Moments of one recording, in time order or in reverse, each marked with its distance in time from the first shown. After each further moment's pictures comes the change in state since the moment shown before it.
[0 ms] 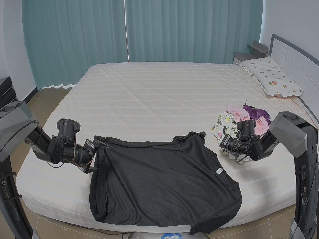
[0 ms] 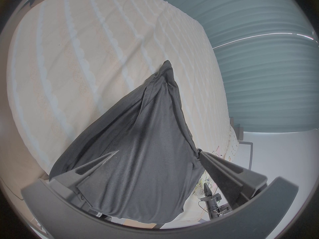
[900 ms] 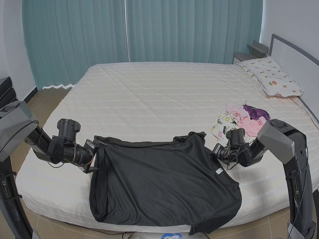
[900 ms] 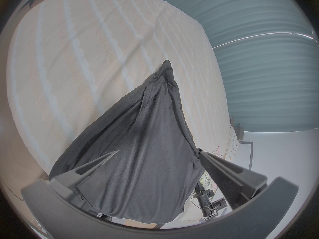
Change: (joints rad) left arm 0.000 0.001 -0.001 0.000 0.001 0.003; right arm 0.048 0.139 -0.111 0.038 -0.039 0.008
